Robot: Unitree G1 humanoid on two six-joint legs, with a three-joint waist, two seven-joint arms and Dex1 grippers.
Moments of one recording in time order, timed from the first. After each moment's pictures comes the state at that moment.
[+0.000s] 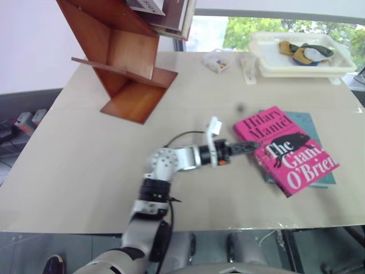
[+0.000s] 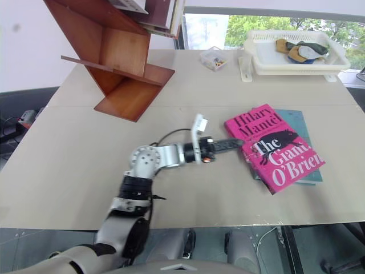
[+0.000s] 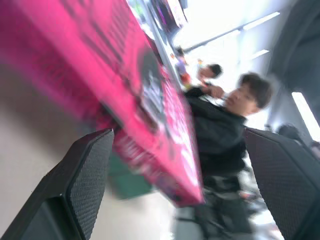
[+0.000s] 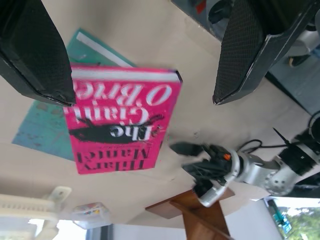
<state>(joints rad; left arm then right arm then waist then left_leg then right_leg) -0.61 0.10 0.06 0.15 -0.91 1.15 -0.51 0.78 -0.76 -1.27 -0.32 1.05 0.53 1.41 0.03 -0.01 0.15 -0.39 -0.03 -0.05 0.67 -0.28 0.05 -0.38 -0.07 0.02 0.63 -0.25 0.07</state>
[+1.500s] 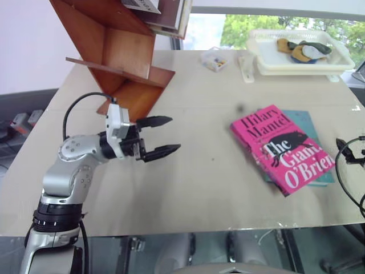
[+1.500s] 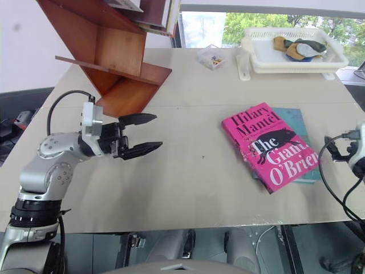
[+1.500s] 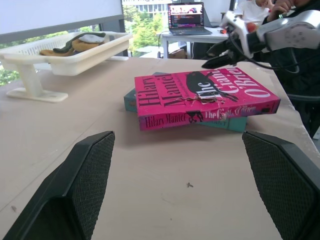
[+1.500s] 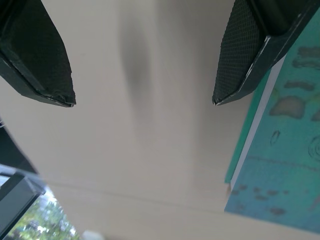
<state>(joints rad) -0.32 0.72 0.13 -0.14 -0.63 0.26 -1.21 -0.15 -0.73 -0.45 0.16 0.25 0.45 0.43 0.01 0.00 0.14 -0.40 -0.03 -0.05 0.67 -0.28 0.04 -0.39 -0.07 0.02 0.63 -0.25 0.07</state>
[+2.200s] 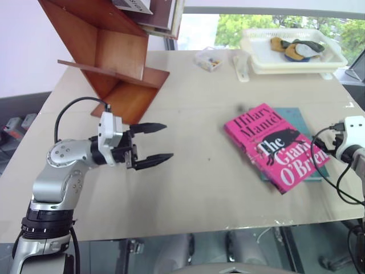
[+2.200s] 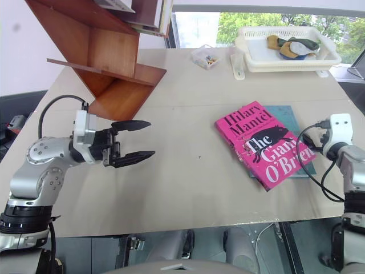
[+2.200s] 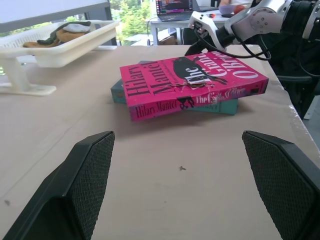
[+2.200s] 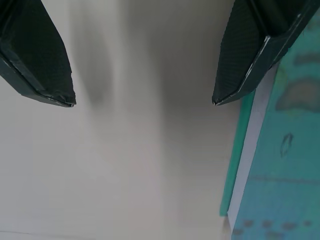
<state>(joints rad) -0.26 0.75 0.15 -0.15 -0.60 0.23 -1.24 -0.42 -0.70 -0.31 0.39 0.21 0.54 0.47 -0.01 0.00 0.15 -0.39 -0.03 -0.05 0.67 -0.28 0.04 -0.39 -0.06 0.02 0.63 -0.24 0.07</state>
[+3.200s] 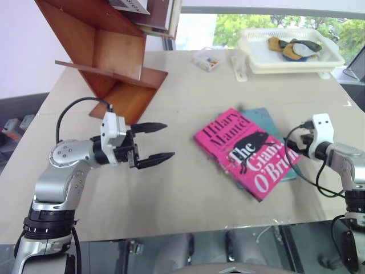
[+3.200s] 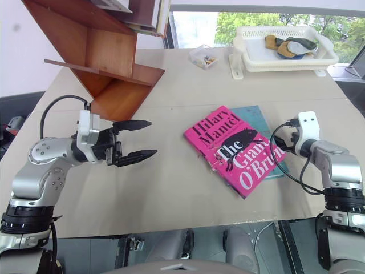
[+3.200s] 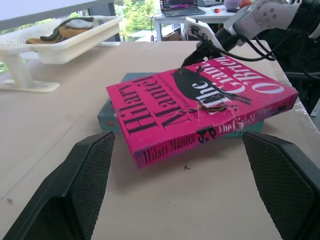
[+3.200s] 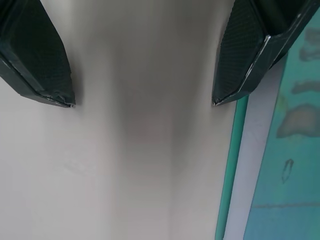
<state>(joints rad) -0.26 0.74 0.15 -0.16 -0.58 0.24 -1.22 -0.41 -0.60 -0.20 0.11 0.27 0.86 0.51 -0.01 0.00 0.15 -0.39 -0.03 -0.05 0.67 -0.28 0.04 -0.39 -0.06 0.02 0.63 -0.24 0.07</state>
